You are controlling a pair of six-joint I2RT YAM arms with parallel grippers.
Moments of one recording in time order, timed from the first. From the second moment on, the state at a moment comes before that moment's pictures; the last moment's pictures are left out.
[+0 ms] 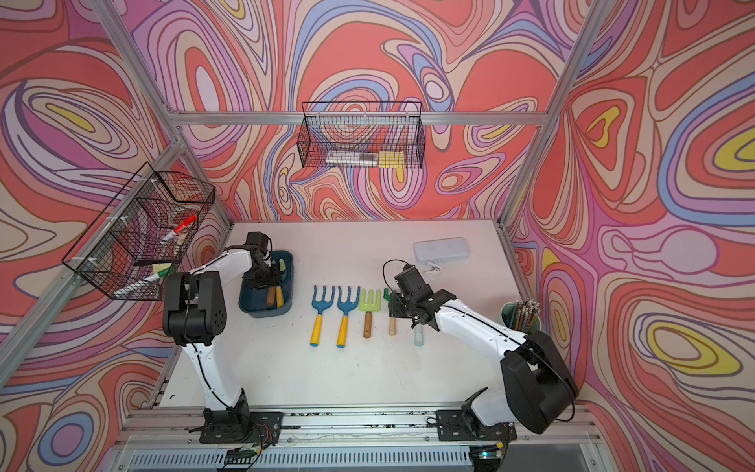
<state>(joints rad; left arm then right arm) 0.04 2.00 1.42 -0.71 -0.01 -0.25 0.56 1.42 0.89 -0.43 0.04 0.51</state>
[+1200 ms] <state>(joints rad) -0.38 1.73 1.41 -0.84 0.00 -0.41 0.57 1.42 0.90 -0.42 0.04 0.52</state>
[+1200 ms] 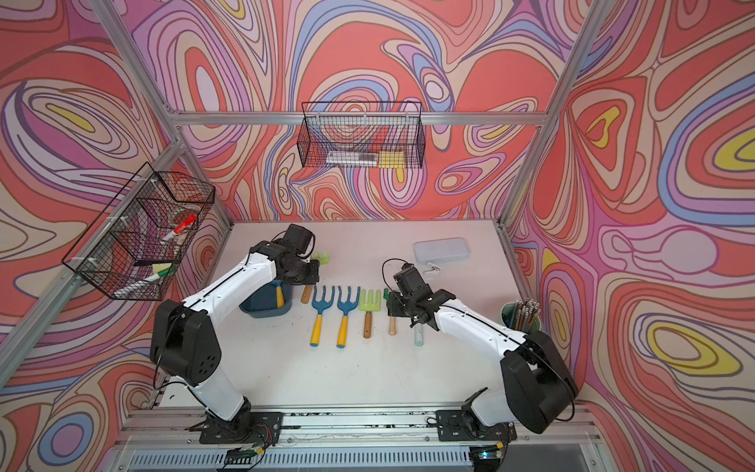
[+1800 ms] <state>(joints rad) -0.27 1.82 1.27 -0.75 -0.03 -0.45 0.57 1.39 0.90 -0.42 0.04 0.52</state>
